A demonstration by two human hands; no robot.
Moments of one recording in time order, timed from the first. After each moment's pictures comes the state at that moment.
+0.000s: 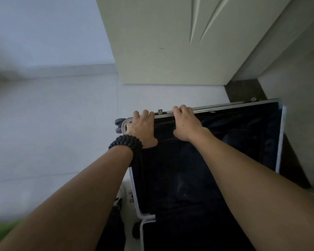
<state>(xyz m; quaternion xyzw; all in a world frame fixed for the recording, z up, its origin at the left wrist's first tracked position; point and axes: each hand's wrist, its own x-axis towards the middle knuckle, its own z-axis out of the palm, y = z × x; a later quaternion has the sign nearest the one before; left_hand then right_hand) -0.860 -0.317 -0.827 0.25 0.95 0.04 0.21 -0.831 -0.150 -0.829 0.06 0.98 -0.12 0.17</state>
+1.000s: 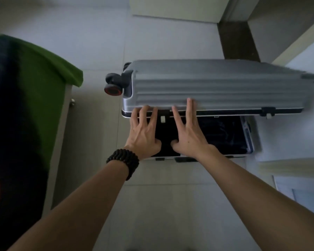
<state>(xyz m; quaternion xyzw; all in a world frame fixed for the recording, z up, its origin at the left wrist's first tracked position) -0.184 -0.412 -0.825 0.22 0.96 0.16 0.04 -0.153 -0.235 -0.827 -0.03 0.98 -0.18 0.10</state>
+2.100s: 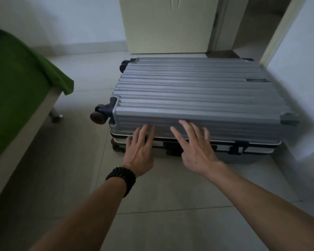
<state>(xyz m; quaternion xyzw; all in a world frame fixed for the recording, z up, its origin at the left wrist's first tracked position) -0.122 -0.406 -1.089 0.26 0.96 0.03 -0.07 -0.071 -0.201 -1.071 -0.08 0.99 -0.02 -0.08</state>
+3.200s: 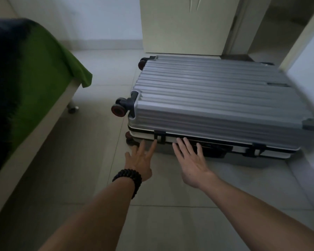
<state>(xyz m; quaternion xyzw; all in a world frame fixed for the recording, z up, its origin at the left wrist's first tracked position) -0.104 -0.455 -1.118 0.15 0.98 -0.04 0.12 -0.060 -0.264 -1.106 -0.09 0.99 0.06 0.11</state>
